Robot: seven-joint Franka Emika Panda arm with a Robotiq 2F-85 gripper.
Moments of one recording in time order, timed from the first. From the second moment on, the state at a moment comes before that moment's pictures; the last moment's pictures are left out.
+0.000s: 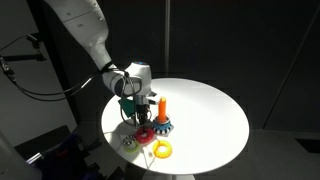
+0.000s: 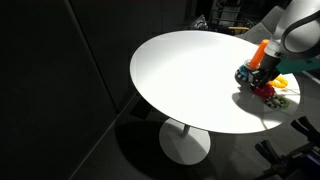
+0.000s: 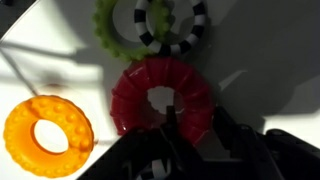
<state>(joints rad) -0.02 0.44 -0.08 -2.37 -0.02 2.73 0.19</state>
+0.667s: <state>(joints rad) -0.02 0.42 -0.08 -2.37 -0.02 2.73 0.19</state>
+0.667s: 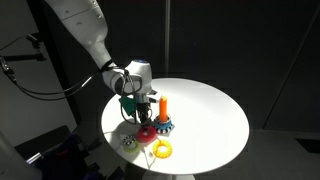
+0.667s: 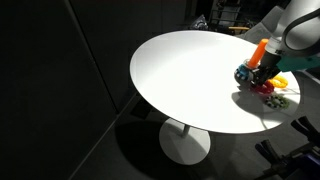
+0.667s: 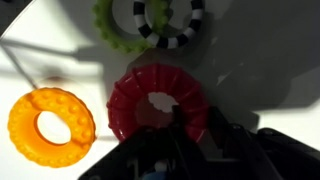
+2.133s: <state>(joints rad) 0.00 0.06 -0.10 -2.35 -0.02 2.50 0.26</state>
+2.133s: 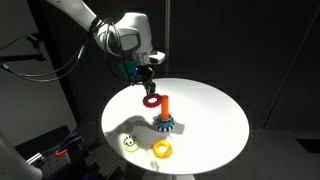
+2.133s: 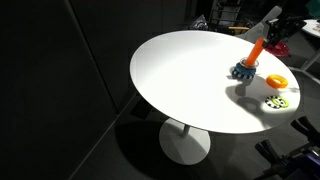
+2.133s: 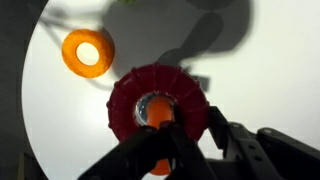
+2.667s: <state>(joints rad) -0.01 0.06 -0.10 -2.24 -0.02 2.43 0.36</state>
